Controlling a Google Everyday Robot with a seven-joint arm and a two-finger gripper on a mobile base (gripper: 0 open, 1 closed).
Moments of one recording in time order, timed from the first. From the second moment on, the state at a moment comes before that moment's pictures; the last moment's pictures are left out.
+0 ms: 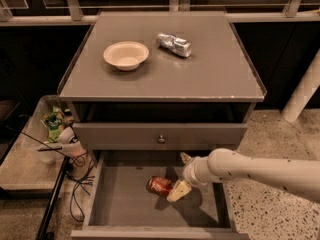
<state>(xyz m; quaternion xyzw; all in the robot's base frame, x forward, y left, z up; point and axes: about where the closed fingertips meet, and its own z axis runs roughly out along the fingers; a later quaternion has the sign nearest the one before) 0.535 -0.084 0.472 -0.55 0.77 0.14 0.30</state>
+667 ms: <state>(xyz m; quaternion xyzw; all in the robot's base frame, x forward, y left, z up) 0.598 -0.101 0.414 -0.46 0.81 0.11 0.34</state>
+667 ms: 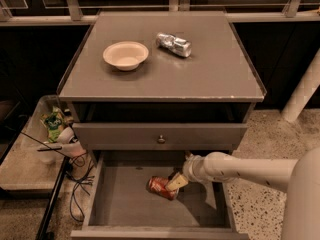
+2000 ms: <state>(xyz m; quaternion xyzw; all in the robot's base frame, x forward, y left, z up) 0.552 -0.070 0.427 -0.49 0.80 0.13 0.31</state>
